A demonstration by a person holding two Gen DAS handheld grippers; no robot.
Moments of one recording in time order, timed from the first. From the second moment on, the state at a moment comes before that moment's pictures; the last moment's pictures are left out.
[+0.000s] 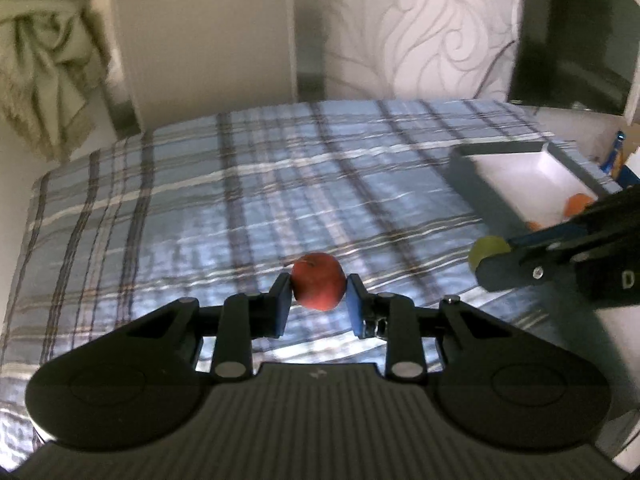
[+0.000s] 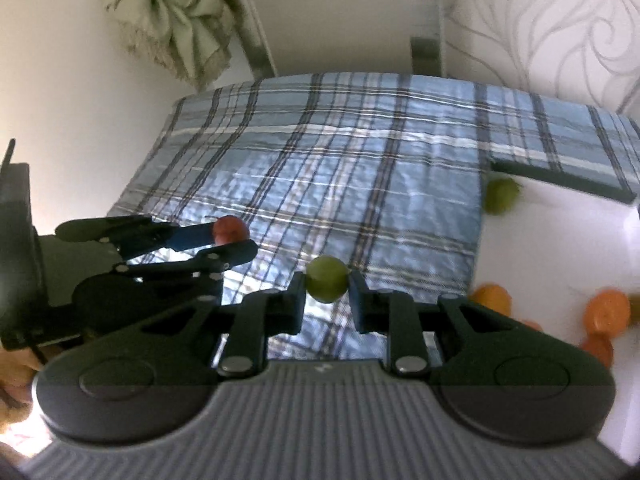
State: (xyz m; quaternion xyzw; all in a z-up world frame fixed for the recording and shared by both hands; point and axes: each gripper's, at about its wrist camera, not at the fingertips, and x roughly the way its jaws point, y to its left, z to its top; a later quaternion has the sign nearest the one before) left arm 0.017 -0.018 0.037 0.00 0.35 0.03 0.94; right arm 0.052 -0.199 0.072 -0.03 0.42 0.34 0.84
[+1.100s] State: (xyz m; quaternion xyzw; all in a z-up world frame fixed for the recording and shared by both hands) left arm 0.054 -0.209 0.048 0.07 0.33 -0.12 0.93; right arm -0.006 -0.375 0.093 0.02 0.38 0.20 0.90
